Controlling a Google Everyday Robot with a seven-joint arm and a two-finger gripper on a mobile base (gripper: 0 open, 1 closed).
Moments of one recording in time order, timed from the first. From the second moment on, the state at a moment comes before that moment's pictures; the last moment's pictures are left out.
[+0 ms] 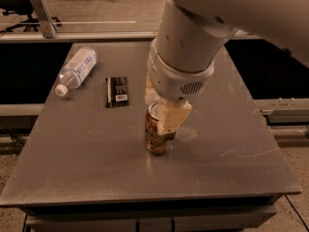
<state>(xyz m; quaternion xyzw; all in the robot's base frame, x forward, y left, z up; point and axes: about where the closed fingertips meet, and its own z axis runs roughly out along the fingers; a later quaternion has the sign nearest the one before) 0.419 -0.014 0.932 -0.82 0.56 -0.02 0.14</state>
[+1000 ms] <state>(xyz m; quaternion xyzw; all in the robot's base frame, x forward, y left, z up) 0.436 -0.055 0.997 -0.79 0.59 -0.07 0.17</state>
